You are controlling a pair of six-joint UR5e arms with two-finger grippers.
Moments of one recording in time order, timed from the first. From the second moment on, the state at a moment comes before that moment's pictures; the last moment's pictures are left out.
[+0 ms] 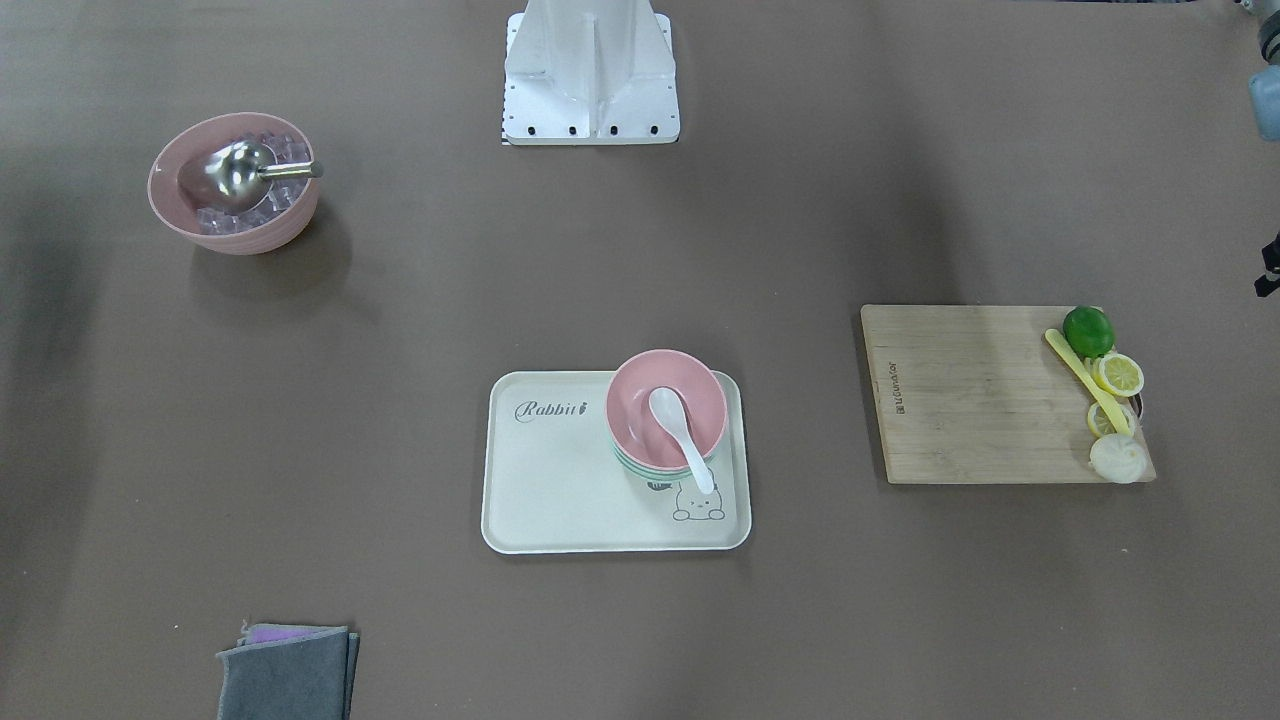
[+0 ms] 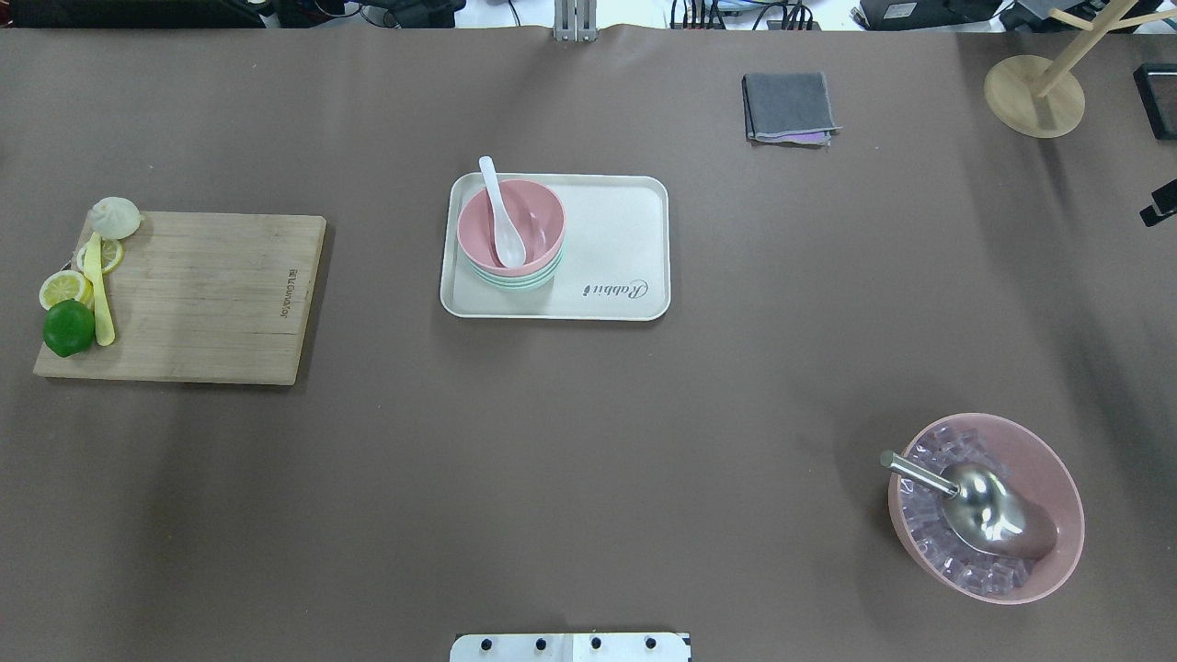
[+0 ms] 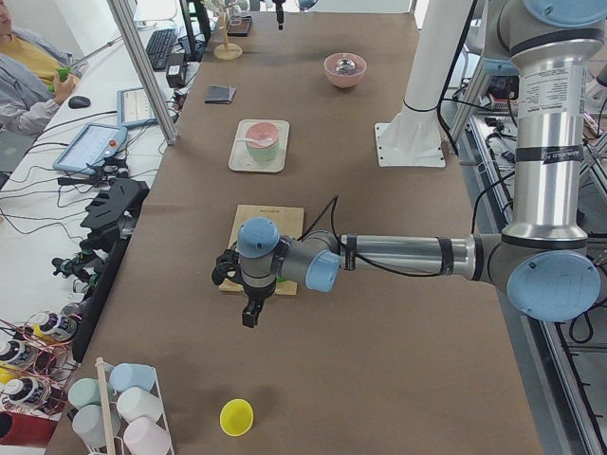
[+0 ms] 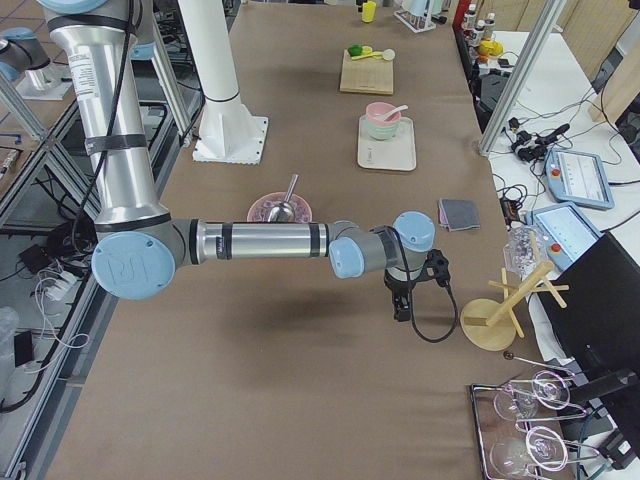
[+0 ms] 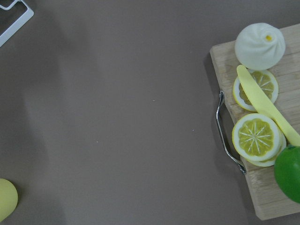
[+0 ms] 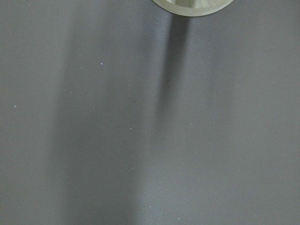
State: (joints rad) left arm -1.43 -1.52 -1.60 -1.86 -2.29 -0.01; right arm 1.38 -1.42 1.44 -1.35 2.31 0.12
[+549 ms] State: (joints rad) left arm -1.43 -1.53 -1.60 -1.85 -2.29 -0.01; right arm 1.38 -1.47 1.47 -1.34 2.32 0.12
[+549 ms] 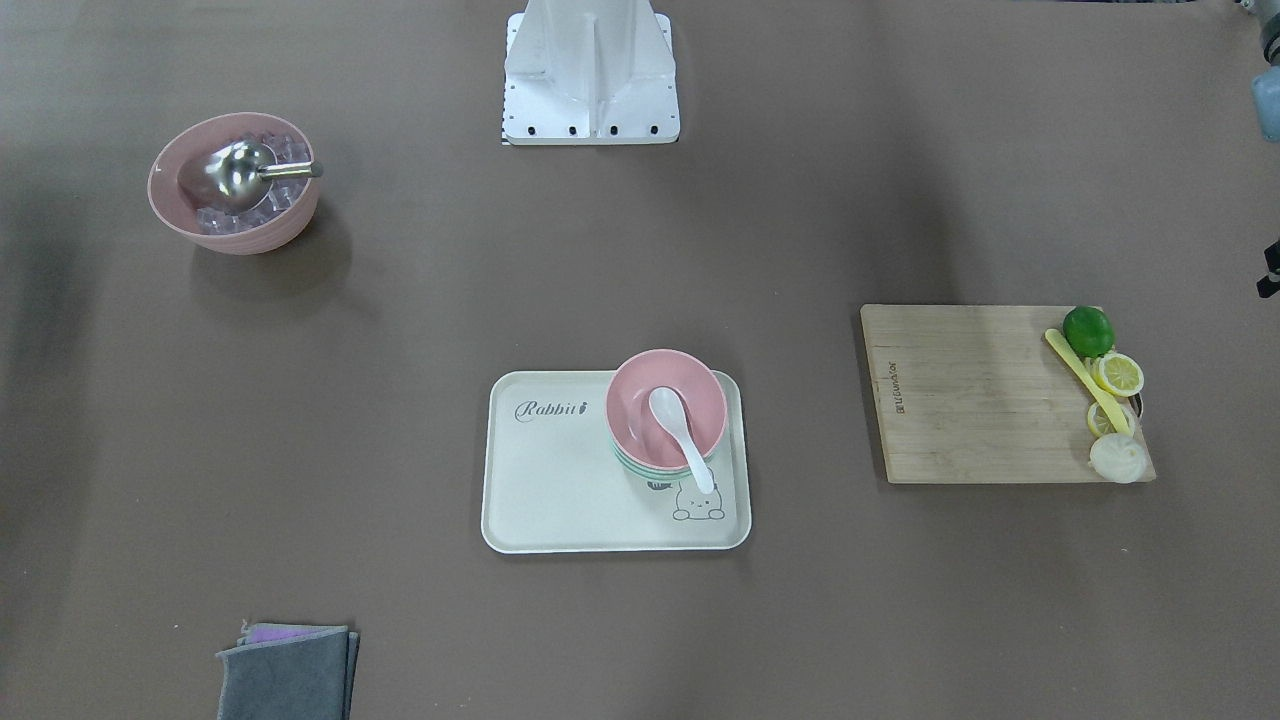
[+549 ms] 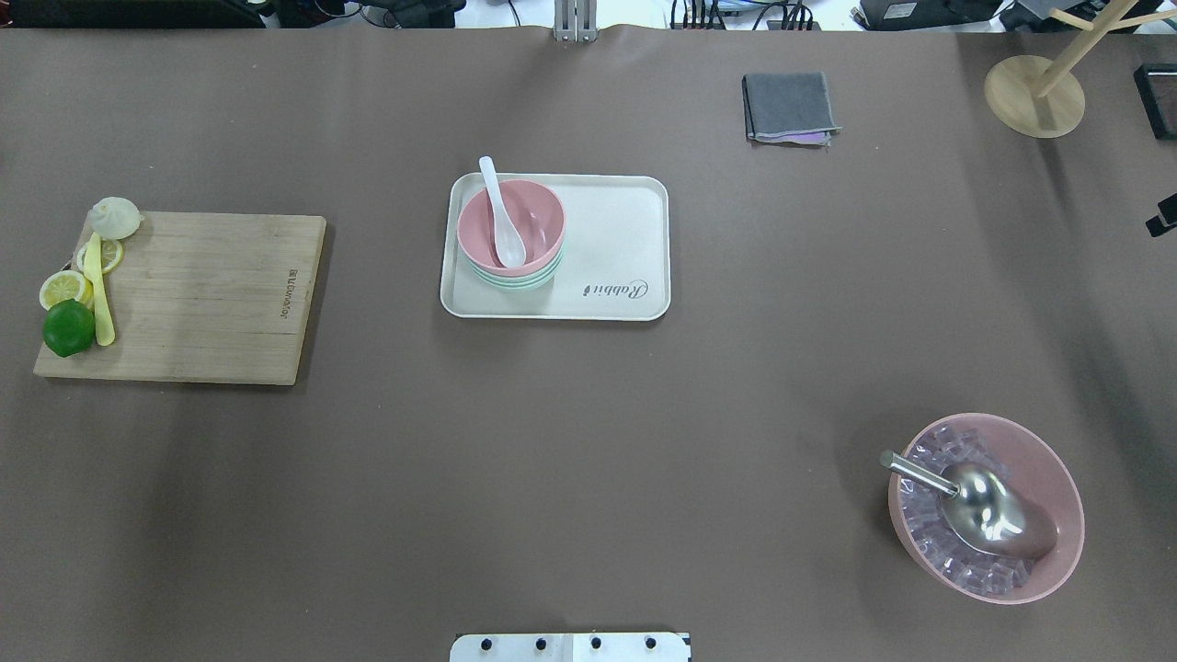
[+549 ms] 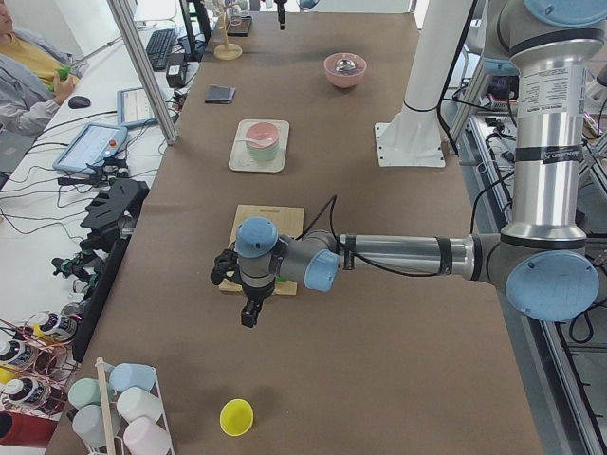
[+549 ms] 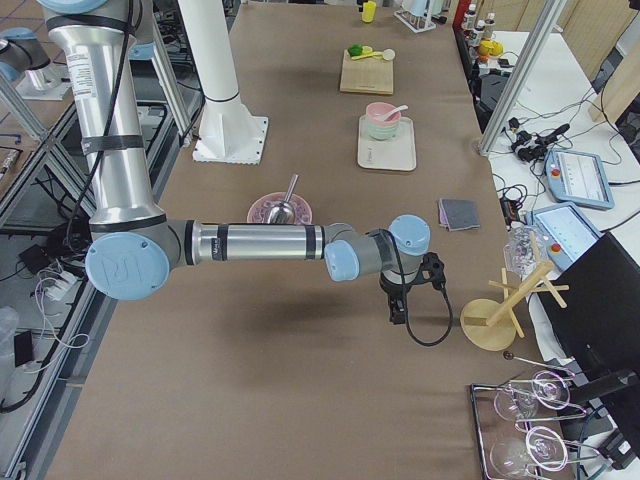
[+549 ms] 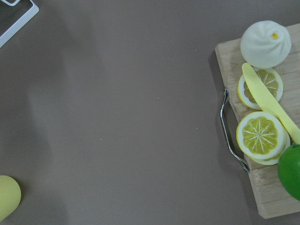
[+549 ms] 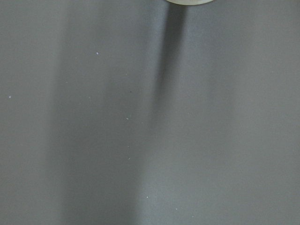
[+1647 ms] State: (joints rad) left arm -1.43 -1.52 -1.60 -1.85 -2.28 -0.02; right arm 1.38 -1.52 1.54 -1.34 2.34 0.14
